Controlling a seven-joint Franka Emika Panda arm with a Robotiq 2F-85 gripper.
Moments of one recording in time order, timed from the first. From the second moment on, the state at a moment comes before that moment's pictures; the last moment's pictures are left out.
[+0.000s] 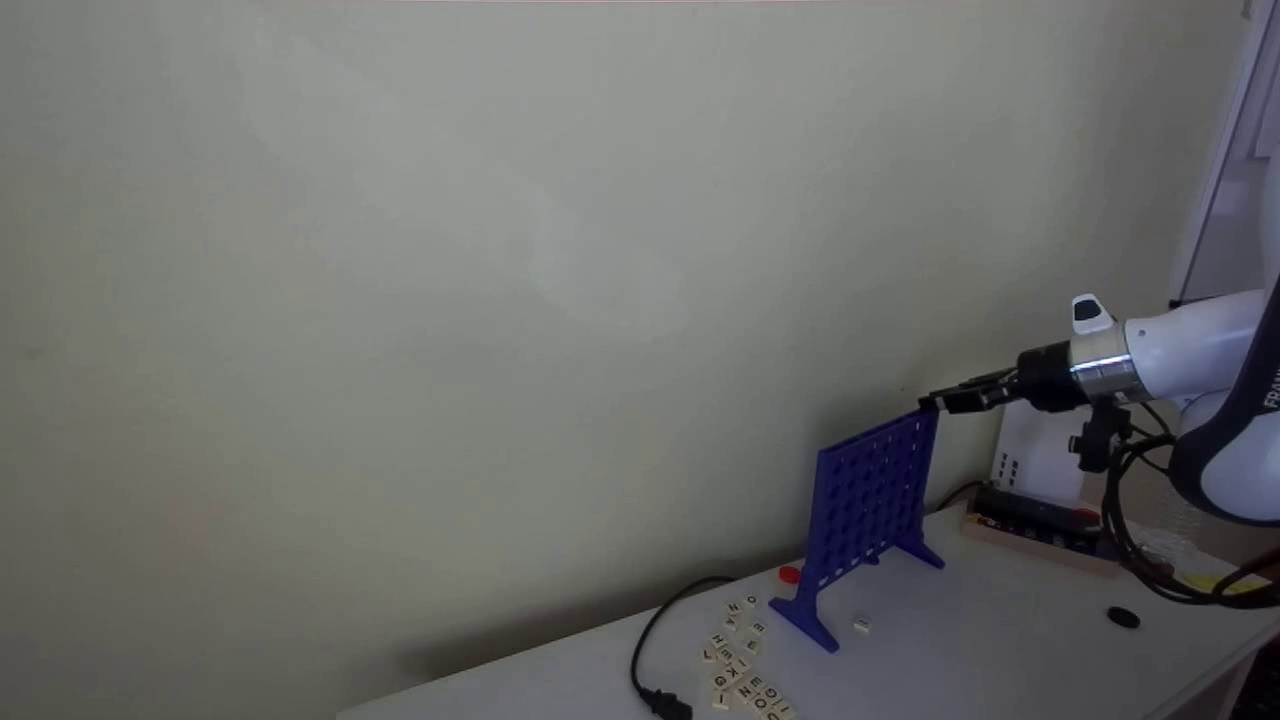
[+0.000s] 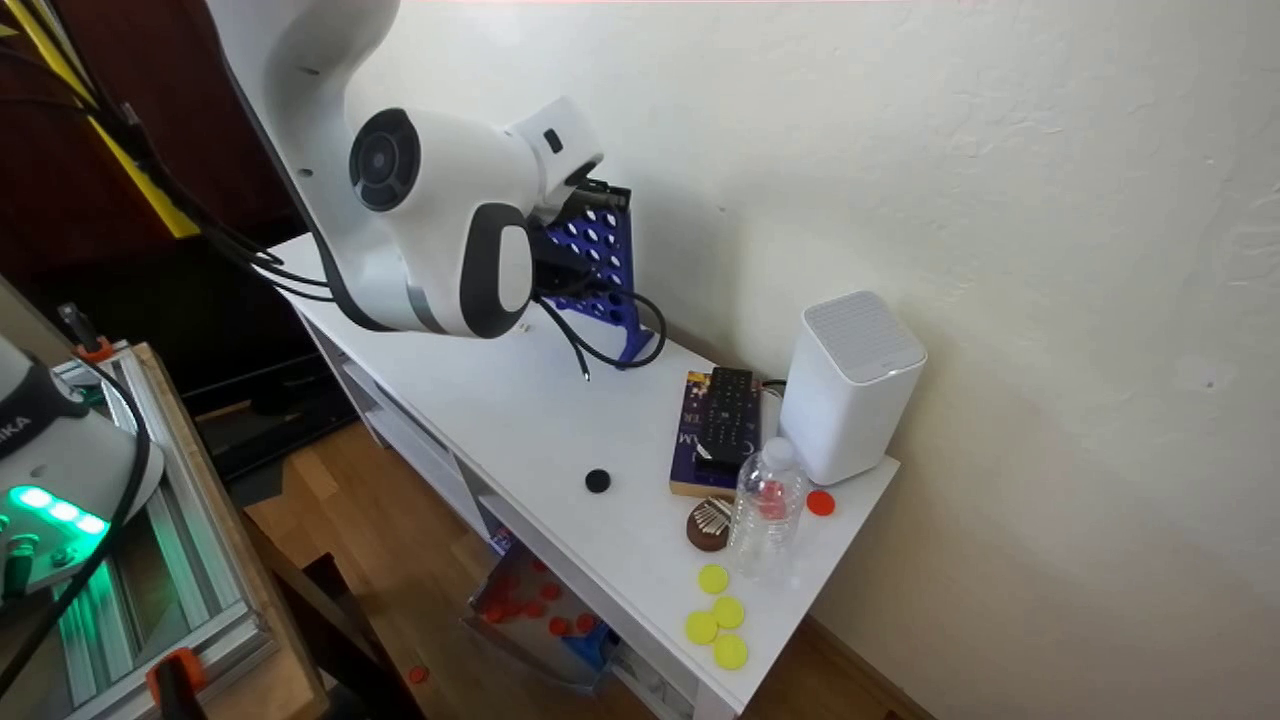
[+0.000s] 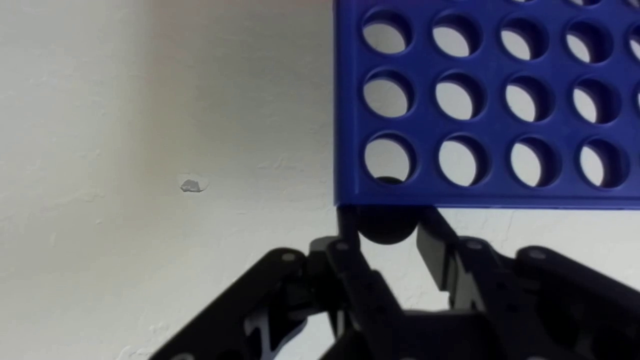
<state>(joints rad) -0.41 0.65 -0.12 -2.32 -0.92 4.17 0.19</state>
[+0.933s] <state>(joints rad) -0.42 0.60 -0.13 -2.35 -1.01 4.19 0.24</state>
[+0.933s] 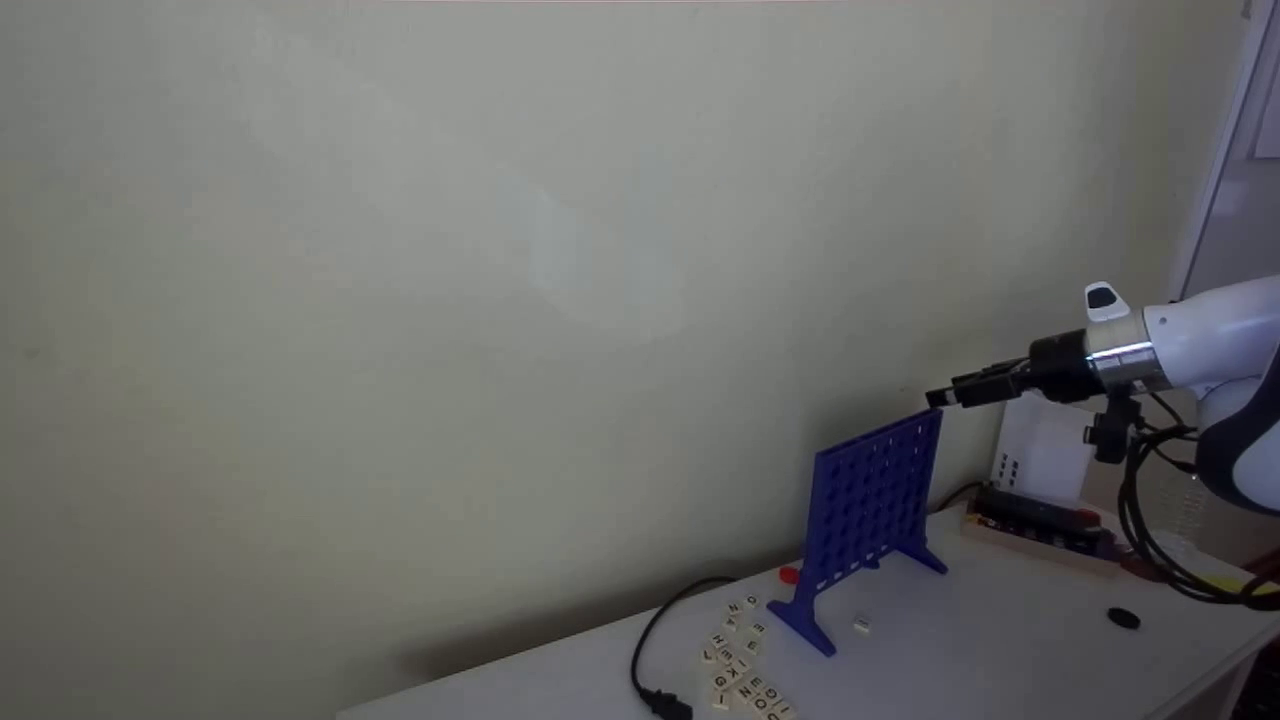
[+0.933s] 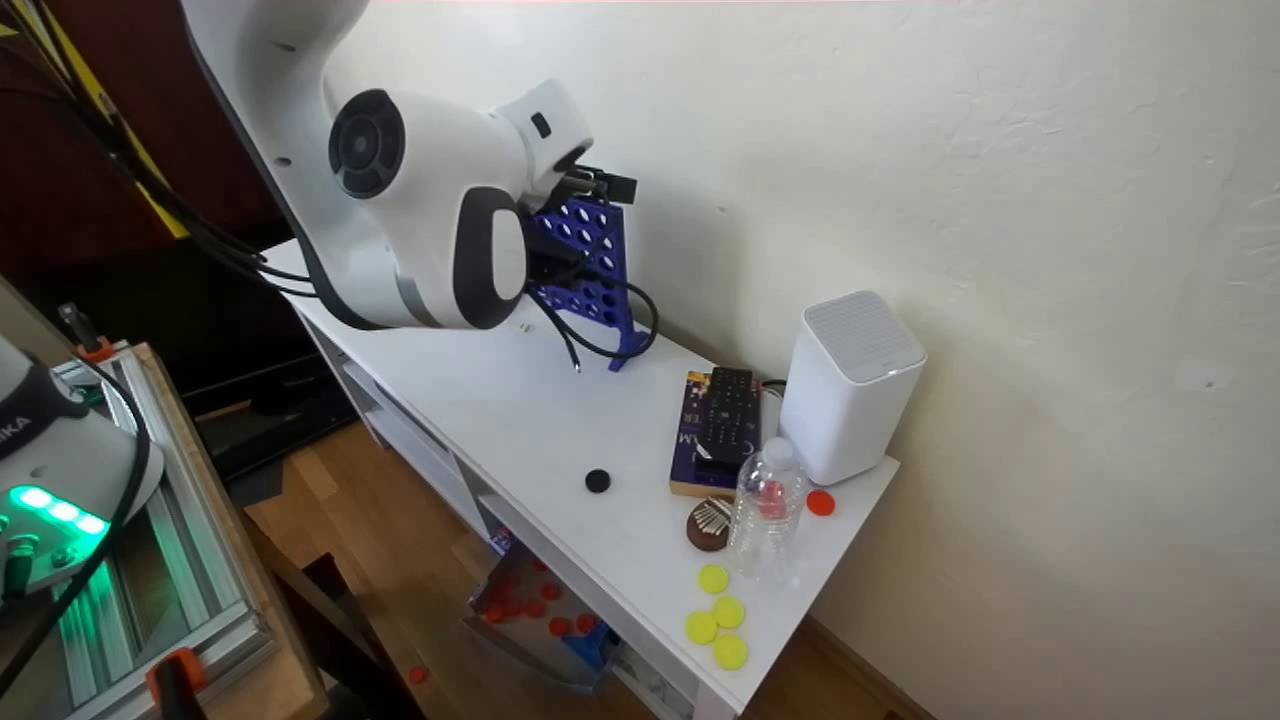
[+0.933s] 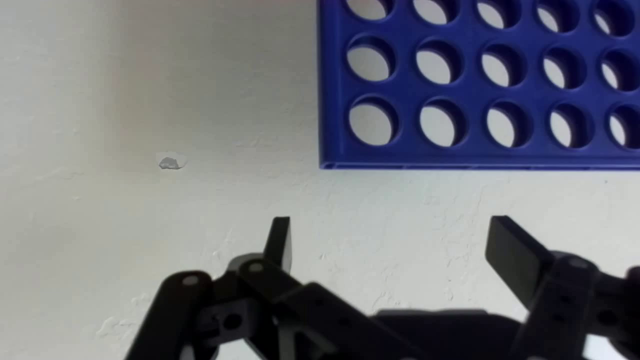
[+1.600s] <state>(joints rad) -0.42 0.35 -0.18 -2.46 -1.06 3.91 0.42</state>
